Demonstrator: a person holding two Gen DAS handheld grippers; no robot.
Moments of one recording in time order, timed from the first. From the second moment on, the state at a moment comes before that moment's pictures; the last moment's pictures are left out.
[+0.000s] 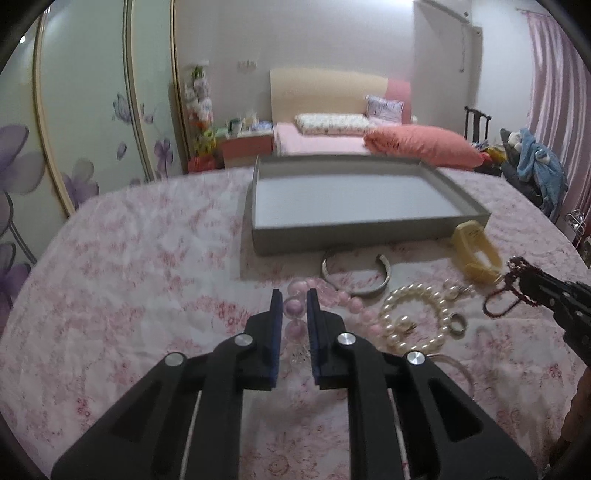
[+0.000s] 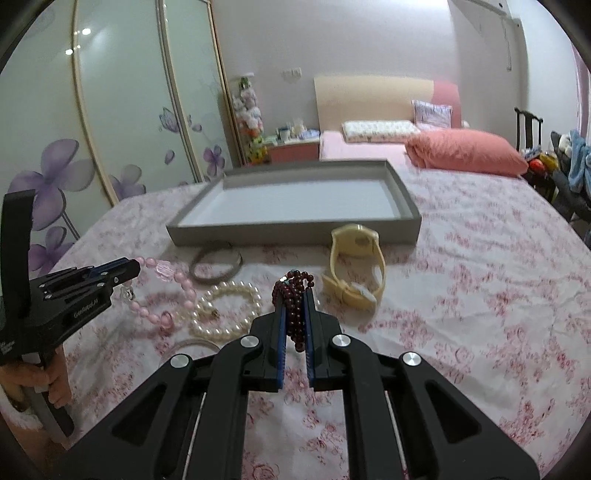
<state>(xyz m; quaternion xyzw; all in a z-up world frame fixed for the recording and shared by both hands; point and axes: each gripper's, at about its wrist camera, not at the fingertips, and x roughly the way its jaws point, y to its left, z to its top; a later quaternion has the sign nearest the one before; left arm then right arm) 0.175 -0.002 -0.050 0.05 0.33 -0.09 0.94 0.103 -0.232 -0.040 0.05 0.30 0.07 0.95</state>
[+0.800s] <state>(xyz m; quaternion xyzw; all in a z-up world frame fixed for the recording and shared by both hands) 0.160 -0.032 0.005 0.06 0.22 -0.07 0.97 0.111 -0.226 0.004 0.03 0.19 0.05 0.98</state>
